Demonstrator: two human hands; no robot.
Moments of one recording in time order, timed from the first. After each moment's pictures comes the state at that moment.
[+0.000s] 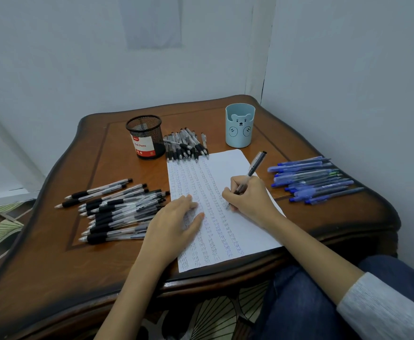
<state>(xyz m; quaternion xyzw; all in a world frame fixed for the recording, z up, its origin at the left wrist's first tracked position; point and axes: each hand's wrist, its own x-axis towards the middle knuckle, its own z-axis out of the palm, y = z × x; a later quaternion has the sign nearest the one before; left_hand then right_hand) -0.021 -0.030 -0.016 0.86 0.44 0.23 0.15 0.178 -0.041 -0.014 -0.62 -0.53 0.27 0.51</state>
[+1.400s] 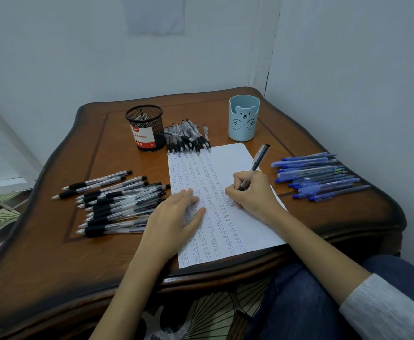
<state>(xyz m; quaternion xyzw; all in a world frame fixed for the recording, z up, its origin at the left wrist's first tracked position) -0.022 -0.031 -0.014 0.86 0.44 0.23 0.15 0.179 -0.039 -0.015 -0.62 -0.53 0.29 0.51</state>
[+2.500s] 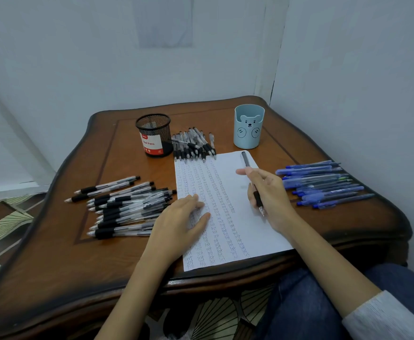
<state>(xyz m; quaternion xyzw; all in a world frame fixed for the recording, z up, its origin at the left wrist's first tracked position) -0.024 -0.030 -0.015 0.86 0.43 0.24 0.16 0.186 -0.051 0.004 -0.55 -0.42 0.41 0.59</state>
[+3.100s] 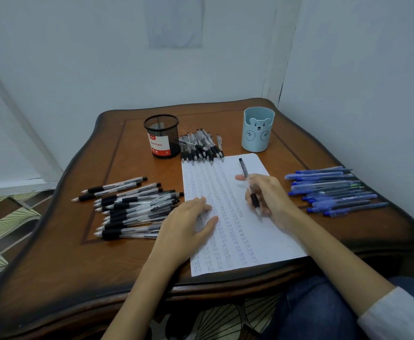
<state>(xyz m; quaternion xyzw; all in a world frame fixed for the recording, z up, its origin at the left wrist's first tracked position) -0.024 -0.028 -0.012 0.86 0.43 0.23 0.16 0.185 -0.030 0.007 -0.60 -0.40 0.49 0.50</state>
